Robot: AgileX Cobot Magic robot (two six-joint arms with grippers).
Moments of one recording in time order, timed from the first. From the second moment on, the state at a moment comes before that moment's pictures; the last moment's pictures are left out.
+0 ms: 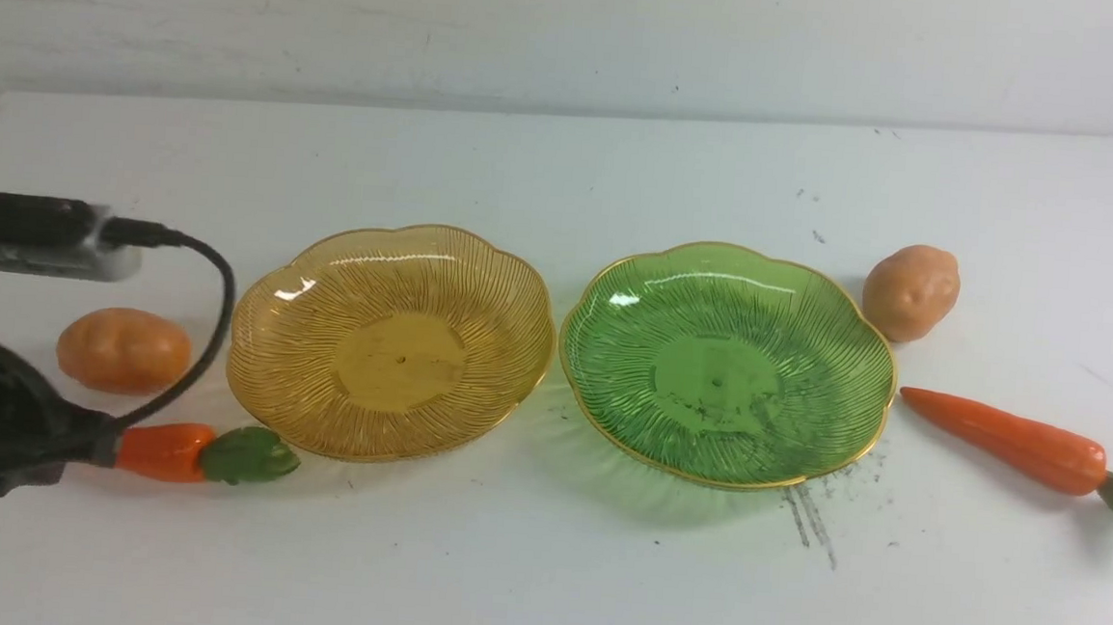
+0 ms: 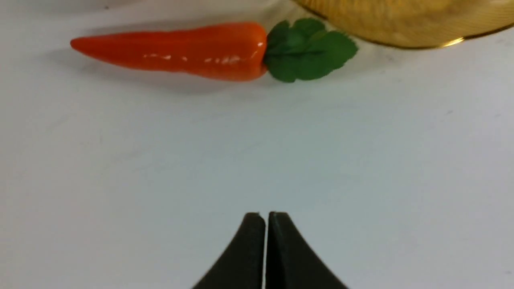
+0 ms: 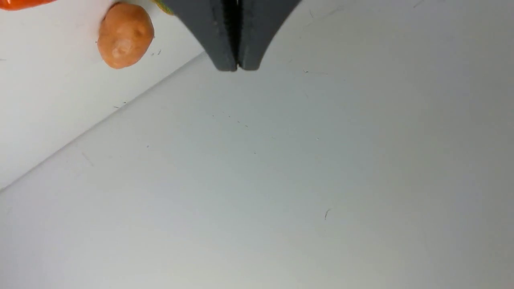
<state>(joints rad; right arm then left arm) 0.01 -0.01 0.02 0.10 -0.04 0.66 -0.03 1.20 -0.89 -0.01 0.93 0.07</state>
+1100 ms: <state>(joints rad) 0.67 0.62 -0.66 0.04 1.03 0.40 -0.03 1.81 -1.25 -0.02 0.94 0.60</state>
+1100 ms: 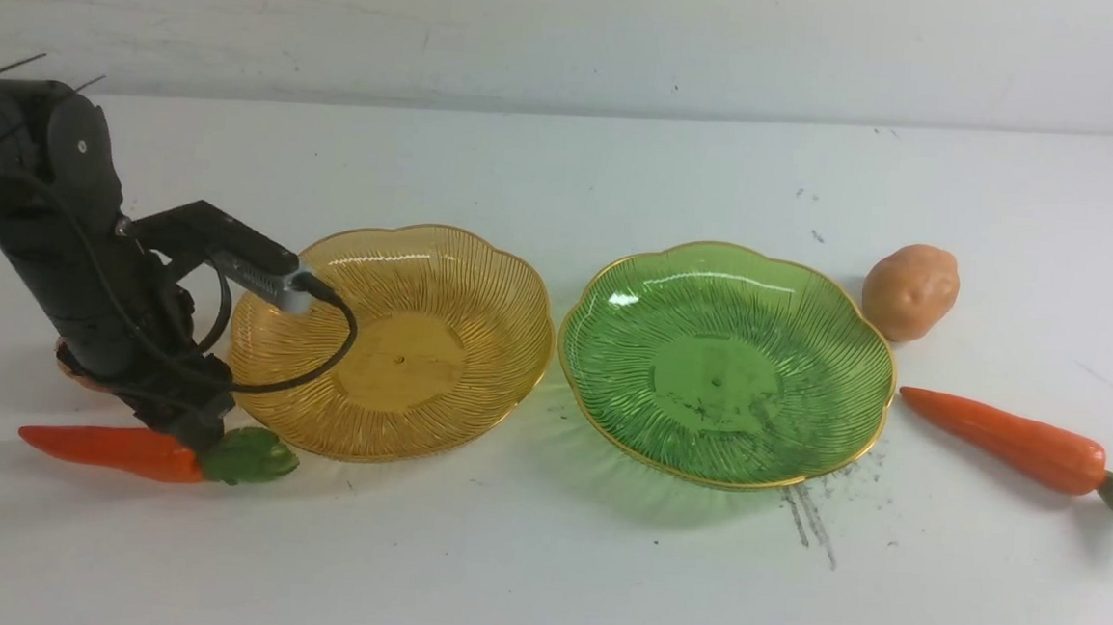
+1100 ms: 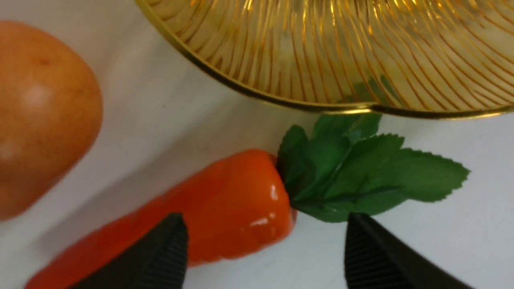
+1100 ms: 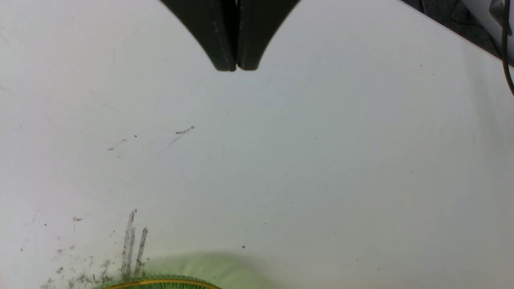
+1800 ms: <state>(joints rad) 0.67 0.62 -0.66 0.04 1.01 0.40 -0.04 1.96 -1.26 0.09 0.96 0.74</state>
